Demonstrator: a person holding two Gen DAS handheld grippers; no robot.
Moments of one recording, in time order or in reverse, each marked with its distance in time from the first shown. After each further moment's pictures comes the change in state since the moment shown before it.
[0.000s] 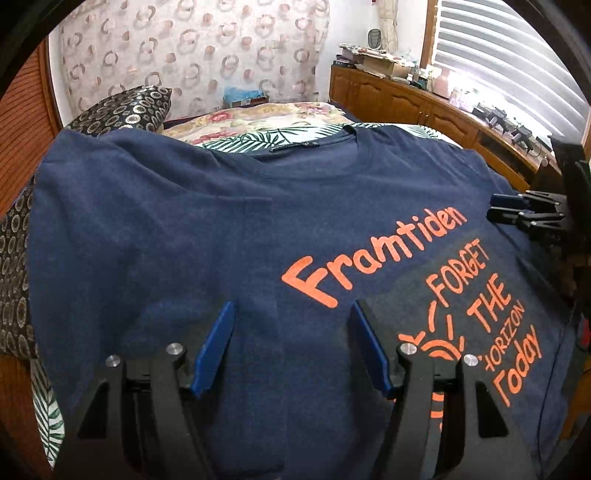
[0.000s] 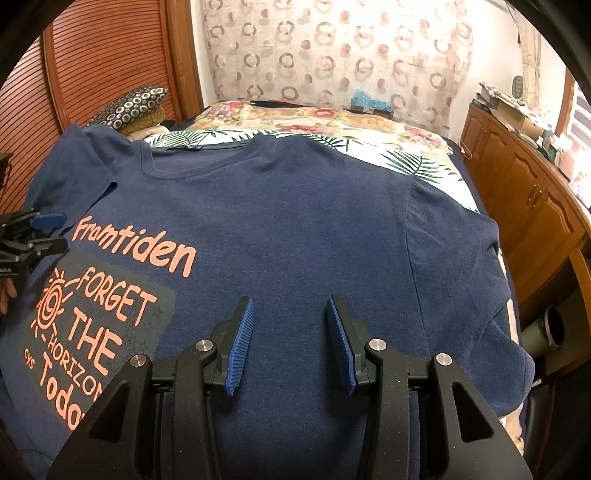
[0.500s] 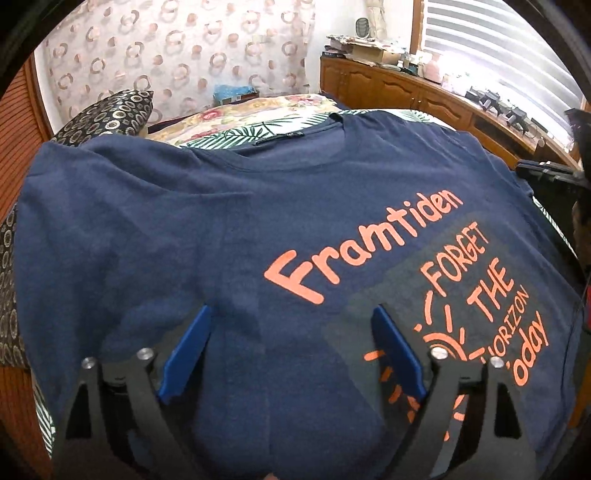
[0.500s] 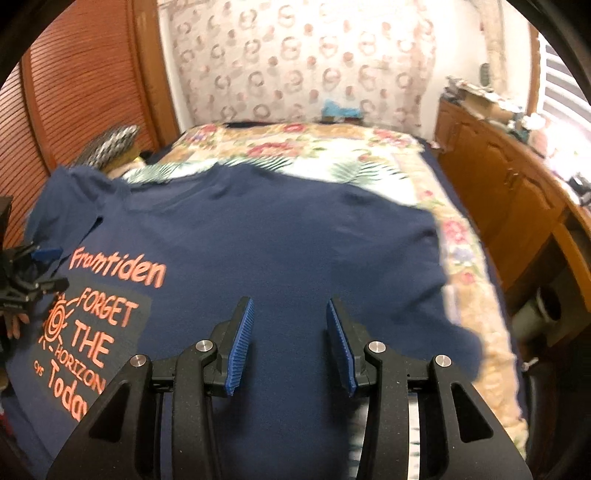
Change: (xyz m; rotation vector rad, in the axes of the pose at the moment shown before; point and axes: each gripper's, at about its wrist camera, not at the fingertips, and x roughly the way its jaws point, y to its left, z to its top) left arm 0.010 -0.010 0.003 0.052 0.034 -0.002; right arm -0.059 -0.056 -0.014 0.108 -0.079 -0.079
